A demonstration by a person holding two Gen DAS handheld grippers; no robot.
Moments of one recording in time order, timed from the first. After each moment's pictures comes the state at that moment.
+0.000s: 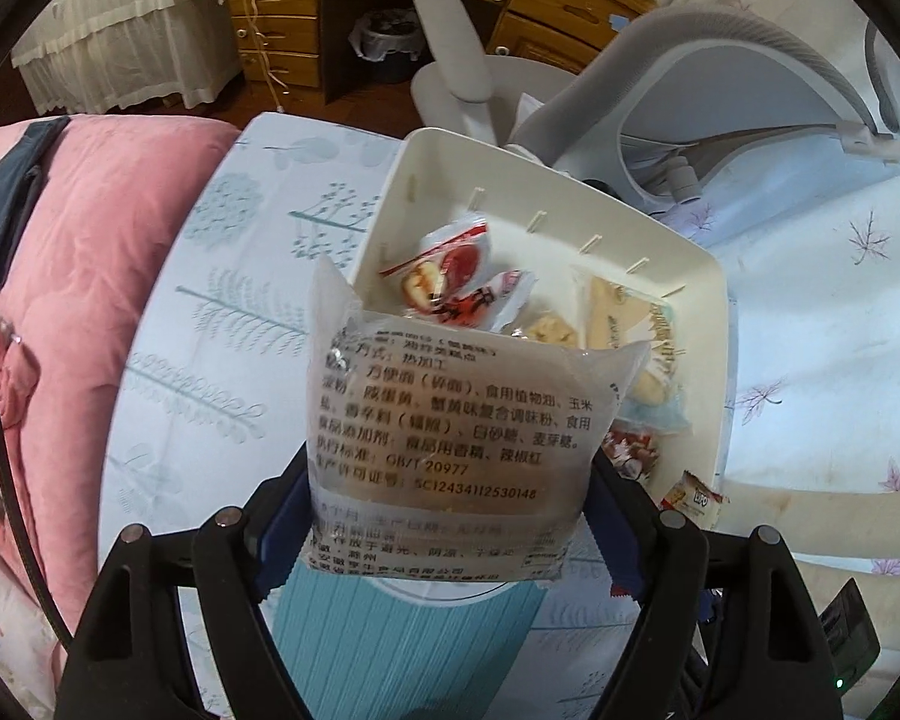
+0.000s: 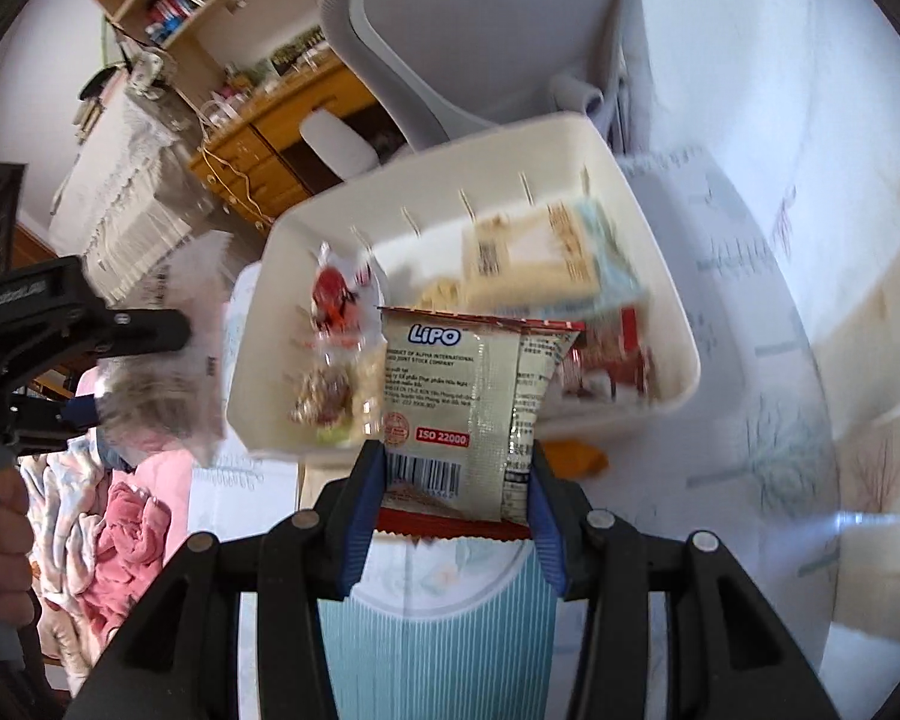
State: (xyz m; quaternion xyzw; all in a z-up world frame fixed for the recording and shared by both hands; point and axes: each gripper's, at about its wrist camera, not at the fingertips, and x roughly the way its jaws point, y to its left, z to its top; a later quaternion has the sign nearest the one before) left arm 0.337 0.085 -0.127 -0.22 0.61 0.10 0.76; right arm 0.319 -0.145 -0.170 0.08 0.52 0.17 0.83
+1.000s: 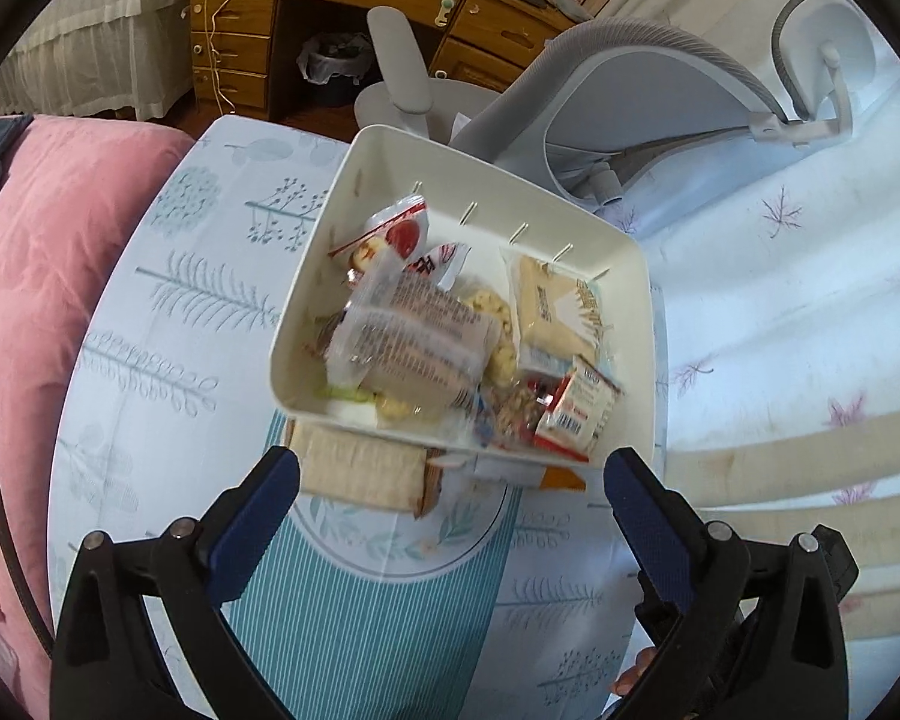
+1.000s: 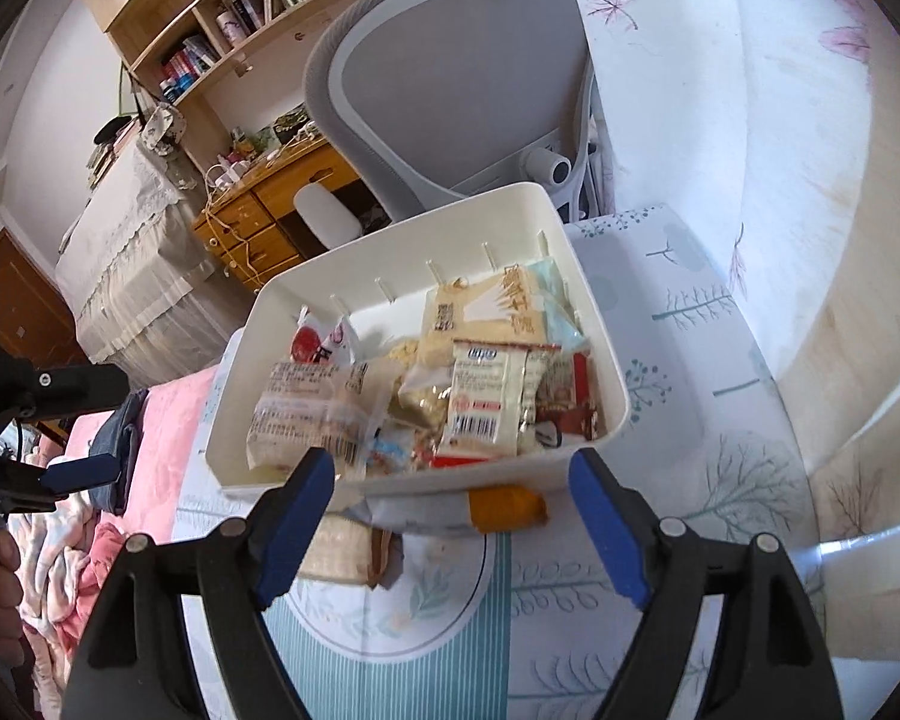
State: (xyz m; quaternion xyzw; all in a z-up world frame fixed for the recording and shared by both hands) left arm 0.272 0.073 -0.116 -0.25 0.55 0.04 0.79; right arm 0.297 -0.185 -0.165 0.10 0.45 0.16 0.87
